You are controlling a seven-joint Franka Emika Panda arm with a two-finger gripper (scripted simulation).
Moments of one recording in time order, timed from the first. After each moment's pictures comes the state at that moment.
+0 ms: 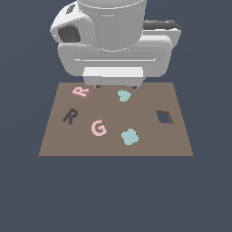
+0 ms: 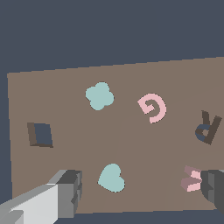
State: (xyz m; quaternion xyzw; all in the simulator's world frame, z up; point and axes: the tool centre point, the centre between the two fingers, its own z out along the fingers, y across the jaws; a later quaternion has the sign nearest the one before) arm 0.002 0.000 0.182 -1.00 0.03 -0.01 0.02
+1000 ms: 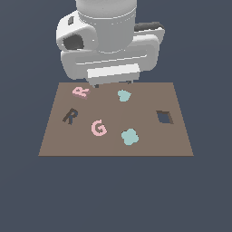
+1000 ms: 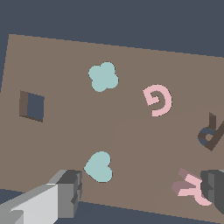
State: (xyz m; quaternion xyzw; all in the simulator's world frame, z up) arm -0.022 -0.009 0.162 -1.00 -0.06 -0.01 0.02
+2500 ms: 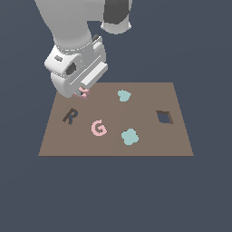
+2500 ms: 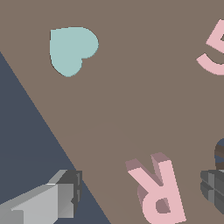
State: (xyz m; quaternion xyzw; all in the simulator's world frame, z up) arm -0.091 -0.101 0.075 -0.88 -0.48 0.00 0.00
